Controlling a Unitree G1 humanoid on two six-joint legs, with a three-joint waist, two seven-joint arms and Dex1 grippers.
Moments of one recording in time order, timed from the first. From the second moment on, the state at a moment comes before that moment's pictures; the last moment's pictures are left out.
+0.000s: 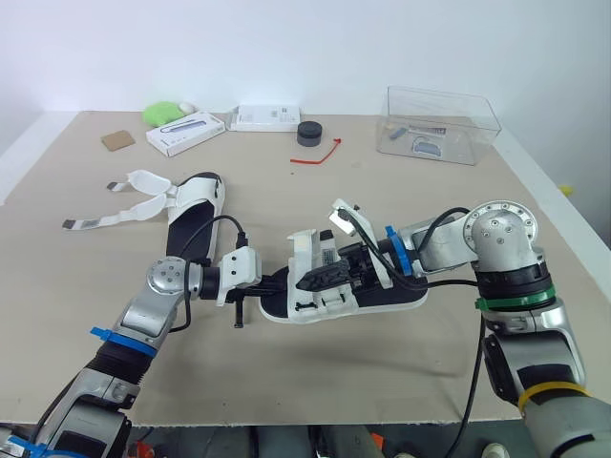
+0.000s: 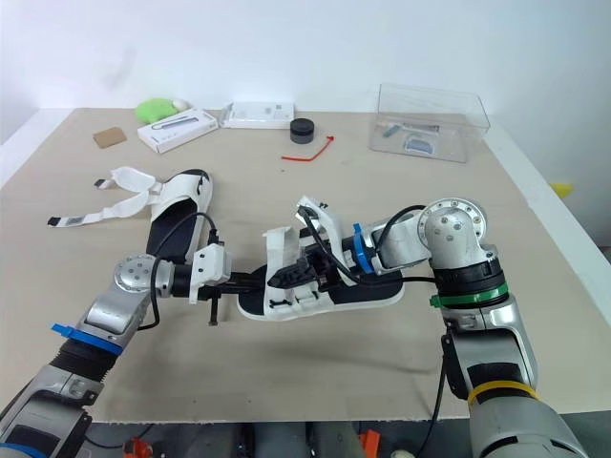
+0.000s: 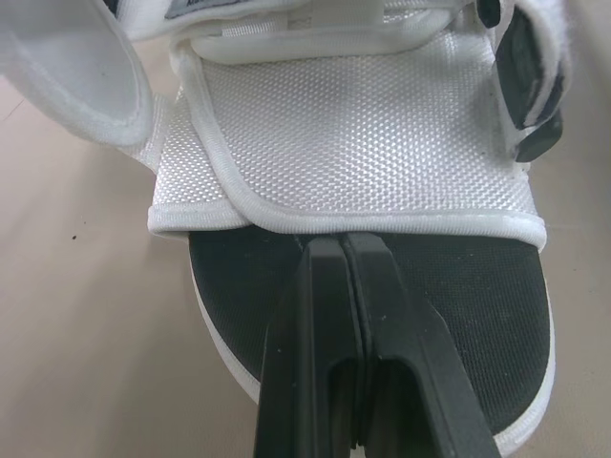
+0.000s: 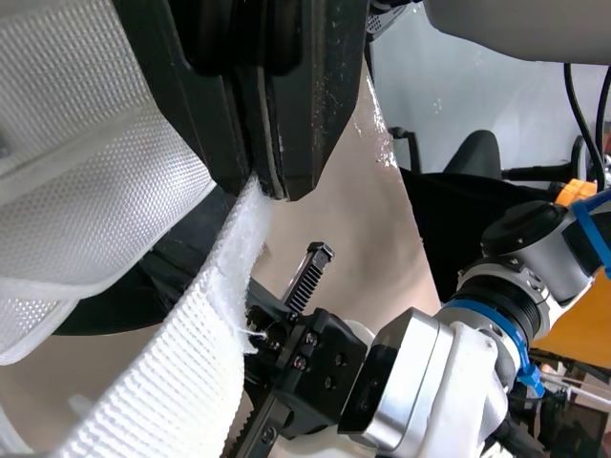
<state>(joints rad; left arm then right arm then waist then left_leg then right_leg) -0.48 0.51 -0.24 0.19 -0.18 -0.05 -1.19 -0.90 -0.54 0.12 0.04 1.40 1.61 0.23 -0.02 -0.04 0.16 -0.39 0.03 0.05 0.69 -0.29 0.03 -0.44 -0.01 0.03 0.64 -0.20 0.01</state>
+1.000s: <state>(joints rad) -0.48 0.51 -0.24 0.18 -0.18 -0.05 -1.19 -0.90 -0.63 0.24 0.19 1.93 1.45 -0.19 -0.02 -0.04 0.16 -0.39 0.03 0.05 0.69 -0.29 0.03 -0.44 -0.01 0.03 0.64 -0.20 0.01</state>
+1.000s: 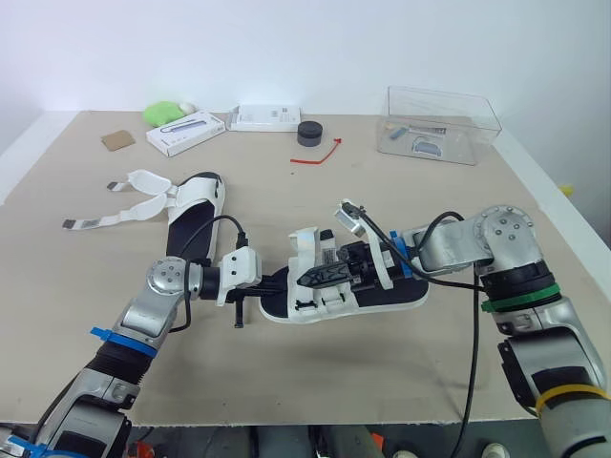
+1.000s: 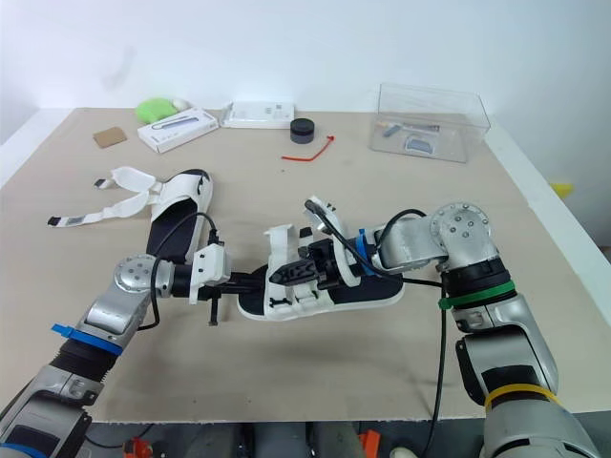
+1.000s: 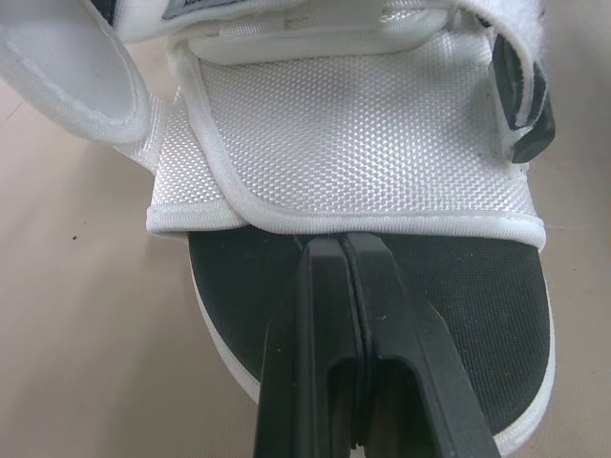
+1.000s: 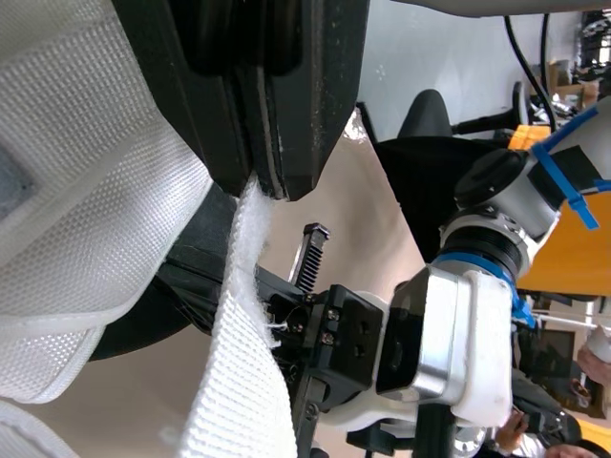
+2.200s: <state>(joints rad) -0.48 0.51 -0.24 0.19 -0.18 -0.06 -1.19 -0.89 -0.65 0.27 0.22 1.95 1.44 -0.15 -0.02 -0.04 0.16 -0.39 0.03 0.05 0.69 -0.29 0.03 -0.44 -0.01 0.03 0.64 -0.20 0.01</state>
